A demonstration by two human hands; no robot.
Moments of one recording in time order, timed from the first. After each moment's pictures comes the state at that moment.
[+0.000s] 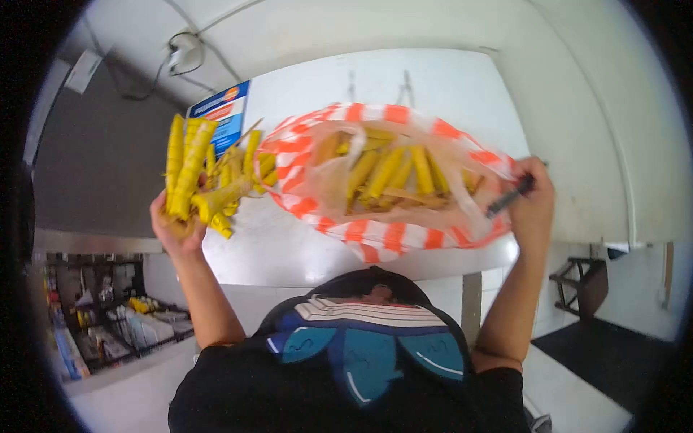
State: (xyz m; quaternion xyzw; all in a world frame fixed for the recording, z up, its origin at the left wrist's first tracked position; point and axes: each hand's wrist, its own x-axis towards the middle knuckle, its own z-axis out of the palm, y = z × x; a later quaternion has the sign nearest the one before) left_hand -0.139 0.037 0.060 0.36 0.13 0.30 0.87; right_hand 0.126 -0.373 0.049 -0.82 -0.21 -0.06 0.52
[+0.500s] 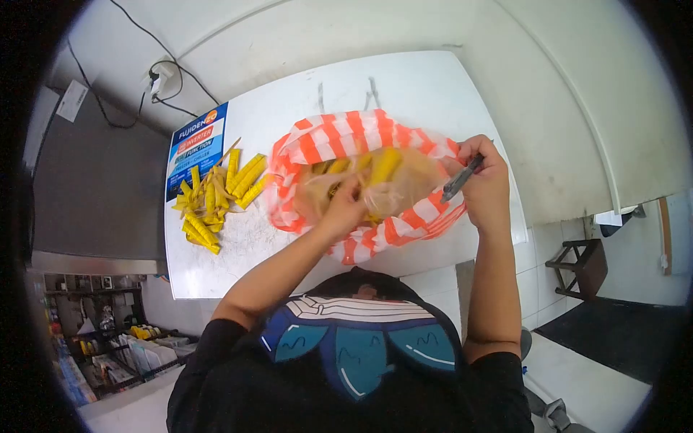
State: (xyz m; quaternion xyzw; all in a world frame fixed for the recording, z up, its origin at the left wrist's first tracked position) left_hand 0.022 -0.164 -0.075 0.62 0.13 -0.03 0.77; right_hand 0.115 -0.362 0.051 -0.71 -0.14 0.07 0.69
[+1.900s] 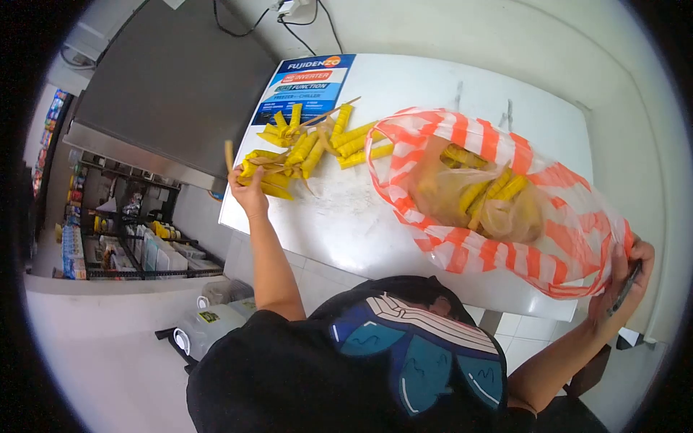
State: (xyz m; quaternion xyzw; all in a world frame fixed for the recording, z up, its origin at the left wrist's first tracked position) left_hand -0.227 0.106 -0.091 0.57 0.38 0.60 0.42; right_hand 0.131 -0.411 0.098 -0.65 -0.22 0.01 0.73
